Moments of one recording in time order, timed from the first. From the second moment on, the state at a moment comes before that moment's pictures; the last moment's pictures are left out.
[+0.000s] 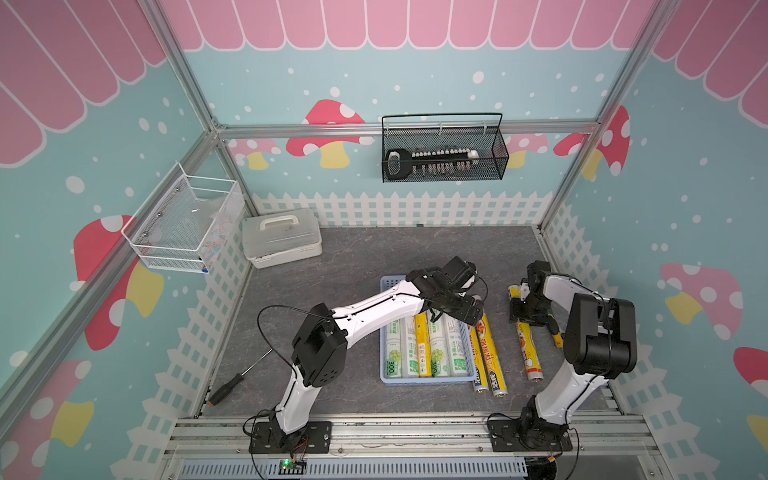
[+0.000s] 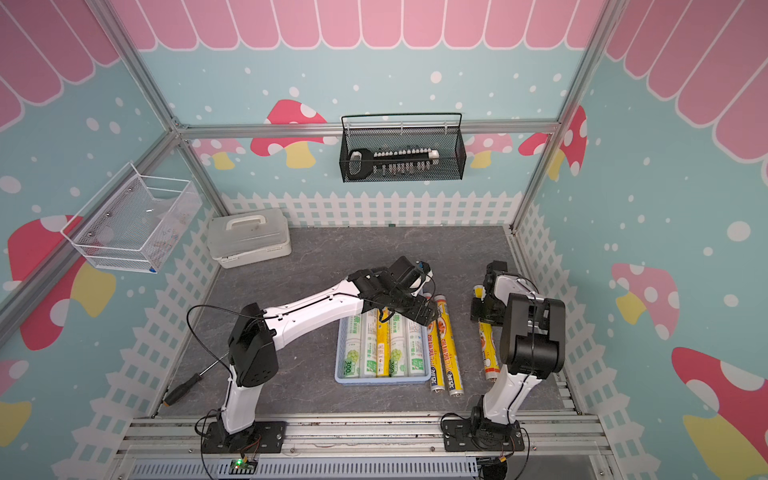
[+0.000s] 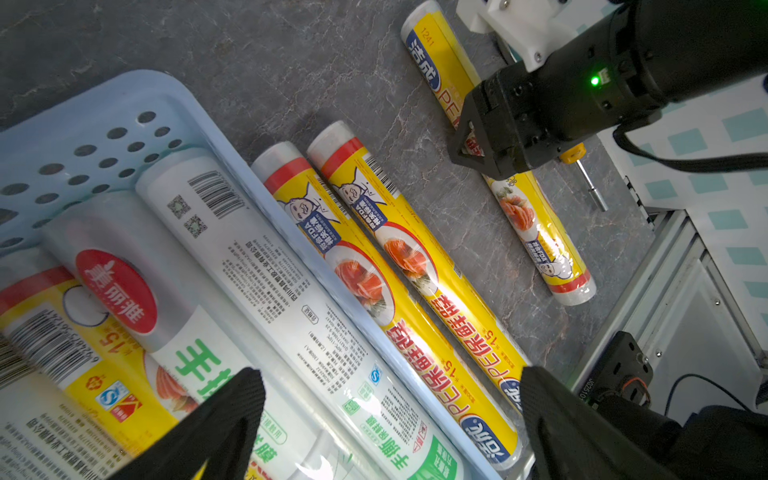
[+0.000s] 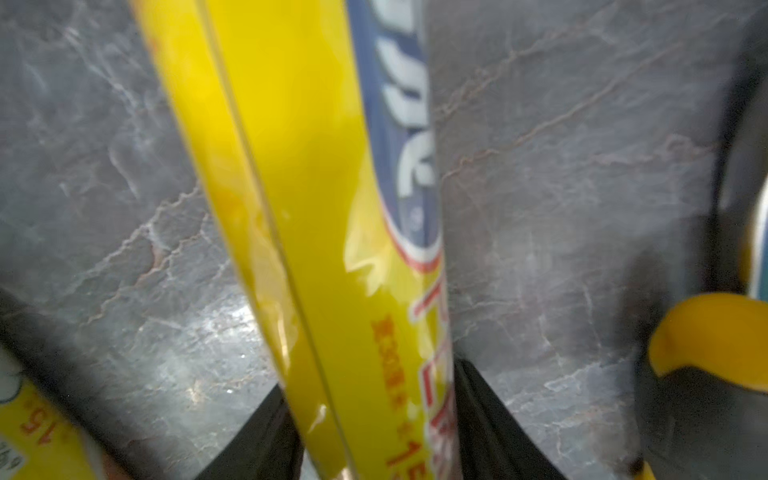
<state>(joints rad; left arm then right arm) -0.95 2.06 1.85 -0.71 0.14 -0.38 -0.18 1.79 1.09 -0.79 0.00 0.02</state>
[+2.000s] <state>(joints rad) -0.67 1.33 0.98 -0.40 -0.25 -0.73 0.55 1.58 1.07 -0.36 -0.54 0.67</state>
